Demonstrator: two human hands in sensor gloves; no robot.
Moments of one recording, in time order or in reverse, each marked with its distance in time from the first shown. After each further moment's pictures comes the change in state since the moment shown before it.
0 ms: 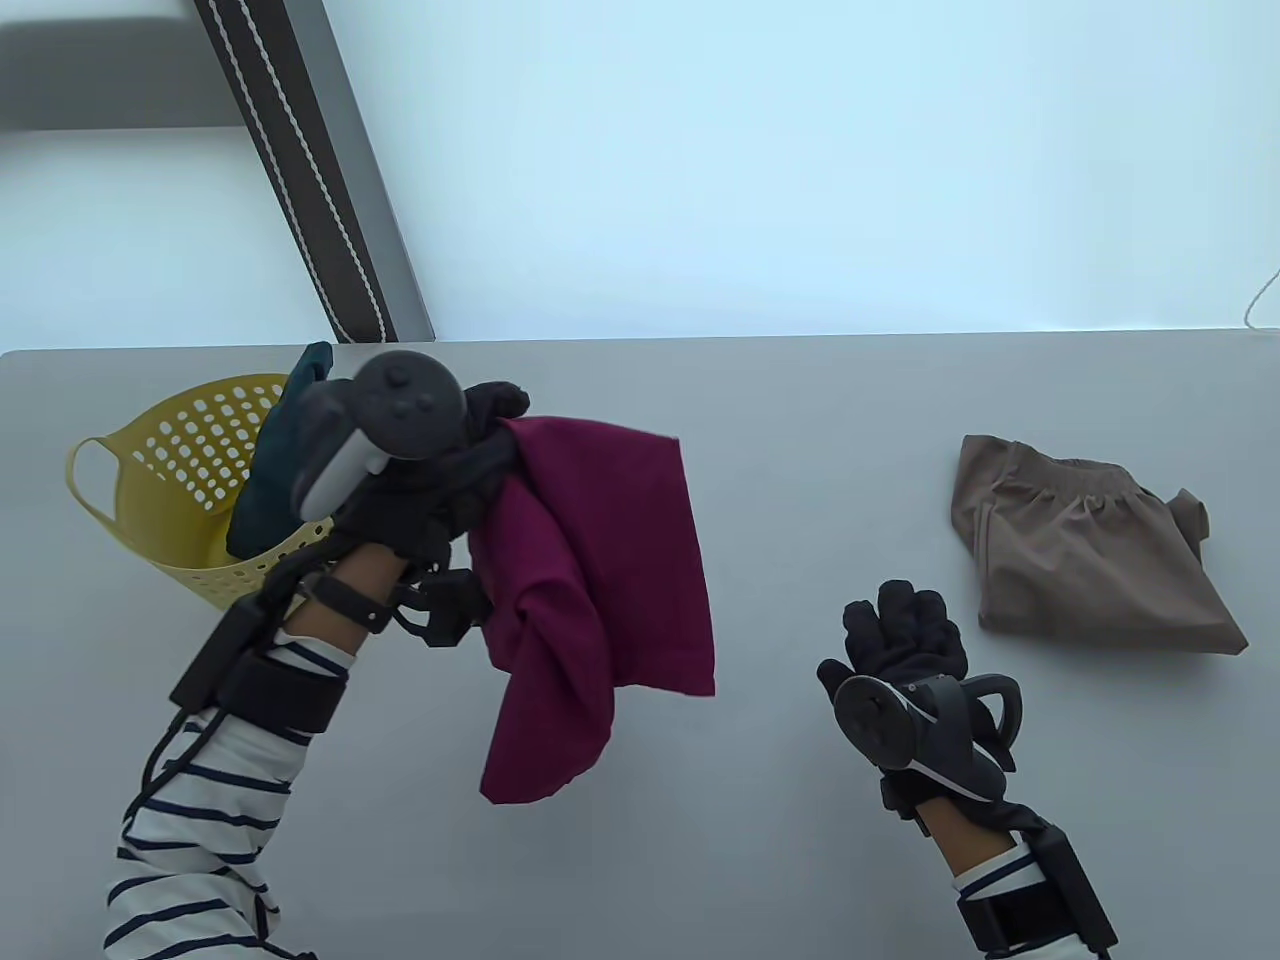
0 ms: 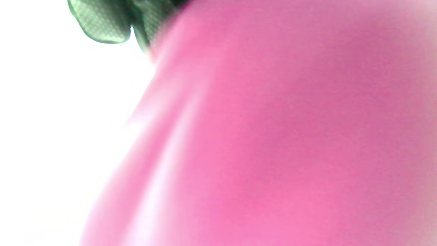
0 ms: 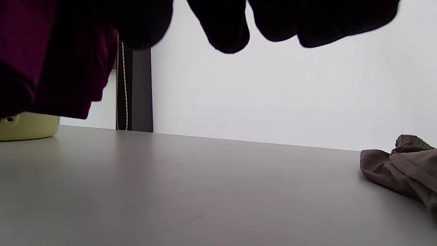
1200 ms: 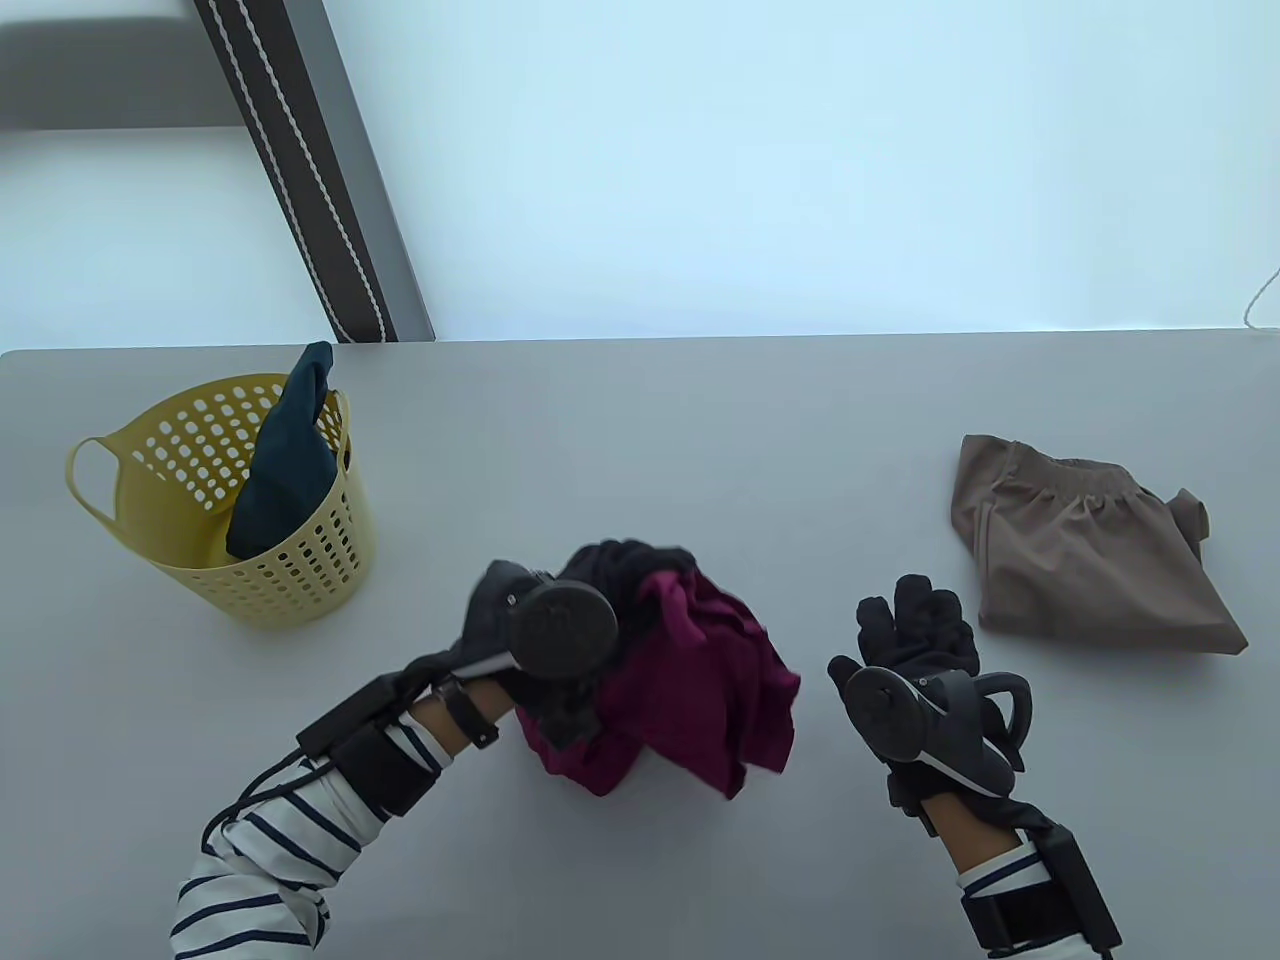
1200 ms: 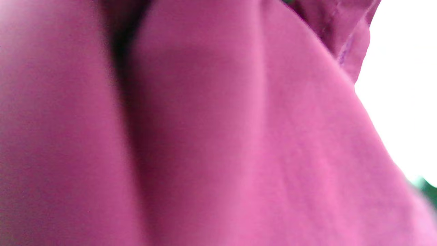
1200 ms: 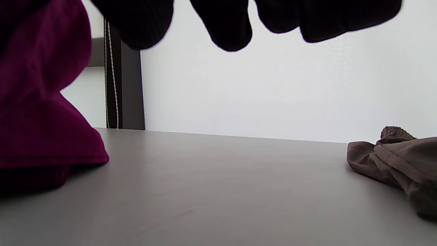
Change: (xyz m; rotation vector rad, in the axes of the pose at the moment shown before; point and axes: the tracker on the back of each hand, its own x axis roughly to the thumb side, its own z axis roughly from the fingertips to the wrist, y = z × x) left_hand 0.052 -0.083 0.027 0.255 -0.442 -0.009; right_hand -0.008 0.001 -0.001 0.022 0.035 -0.014
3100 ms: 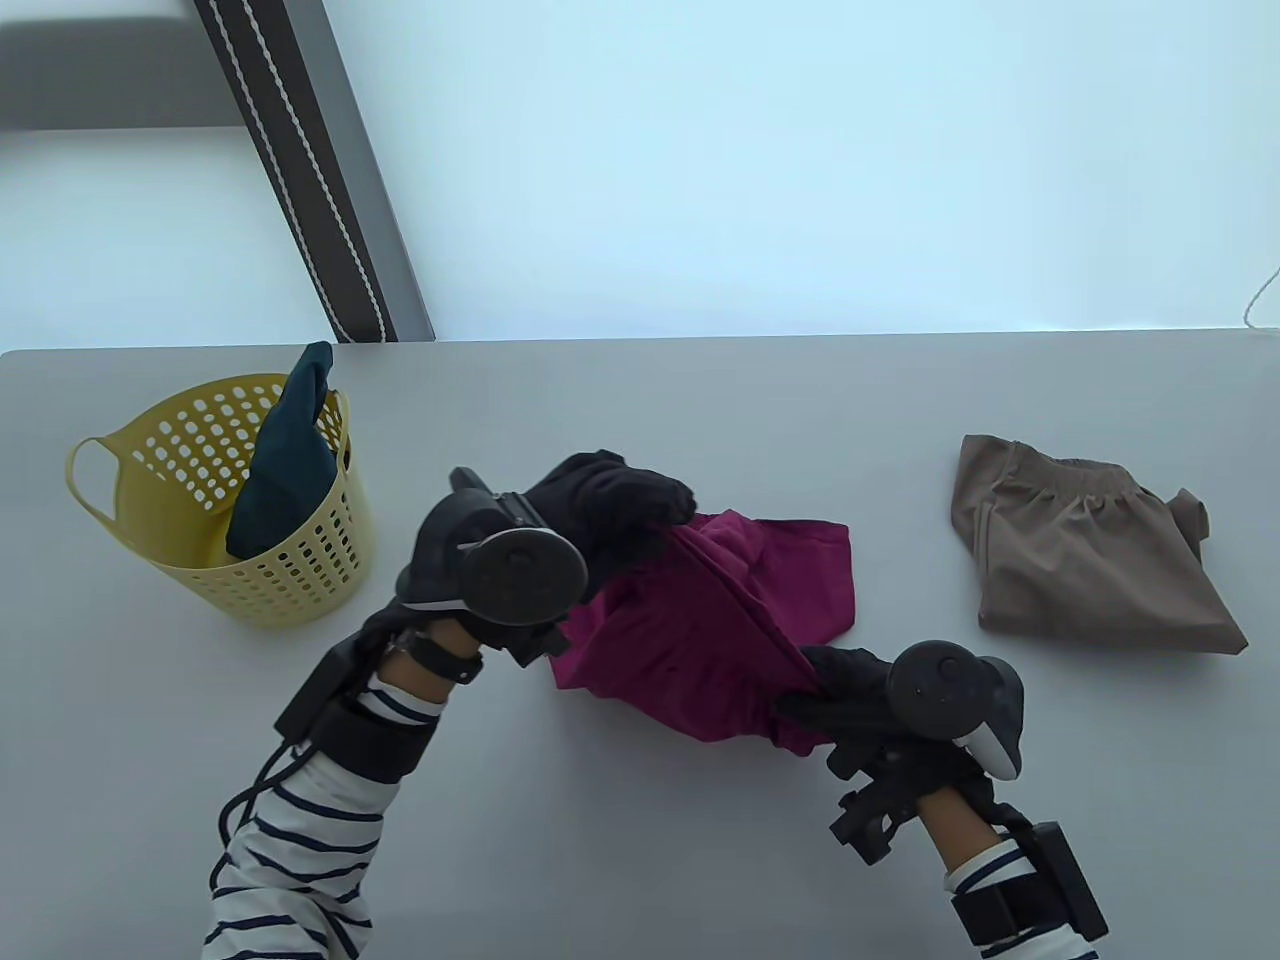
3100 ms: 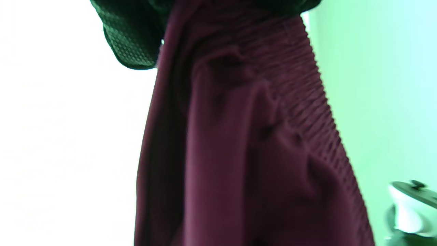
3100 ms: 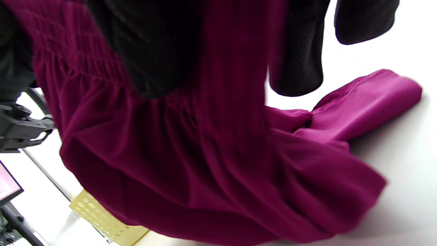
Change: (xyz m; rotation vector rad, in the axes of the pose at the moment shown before) left_hand 0.043 0.088 0.002 0.088 -0.298 -0.291; right_hand -0.003 0.004 -0.007 0.112 -0.044 -0.711
